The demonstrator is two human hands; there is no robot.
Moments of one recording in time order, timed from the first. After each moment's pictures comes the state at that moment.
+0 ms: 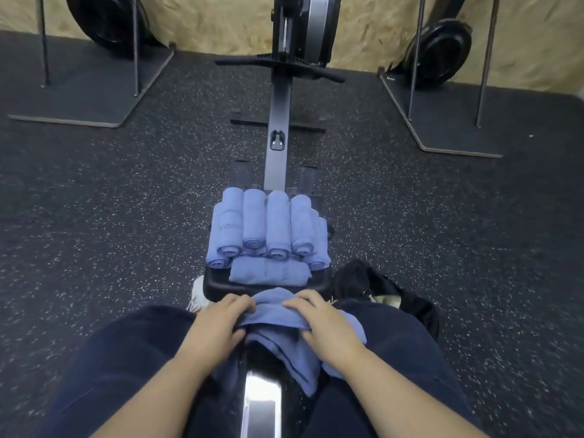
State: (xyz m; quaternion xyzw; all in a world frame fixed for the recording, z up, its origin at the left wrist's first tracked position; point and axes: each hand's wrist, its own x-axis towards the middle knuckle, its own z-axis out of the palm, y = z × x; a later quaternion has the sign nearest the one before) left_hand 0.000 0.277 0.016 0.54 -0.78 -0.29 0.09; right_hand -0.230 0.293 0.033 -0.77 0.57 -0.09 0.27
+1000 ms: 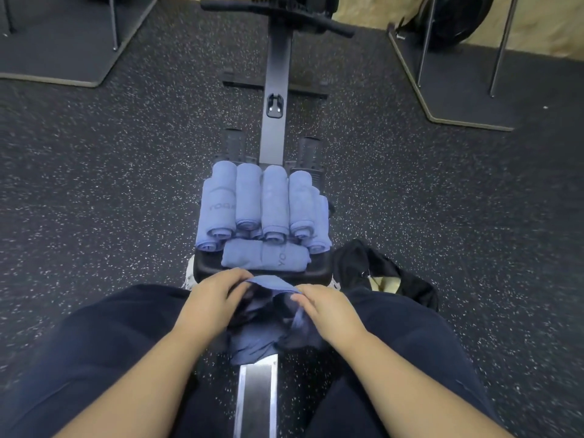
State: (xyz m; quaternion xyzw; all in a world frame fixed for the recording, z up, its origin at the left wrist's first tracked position) left_hand -0.013 0.246 0.002 0.60 -0.70 -0.34 0.21; right_hand -0.235 0.270 0.025 -0.72 0.62 -0.08 0.30
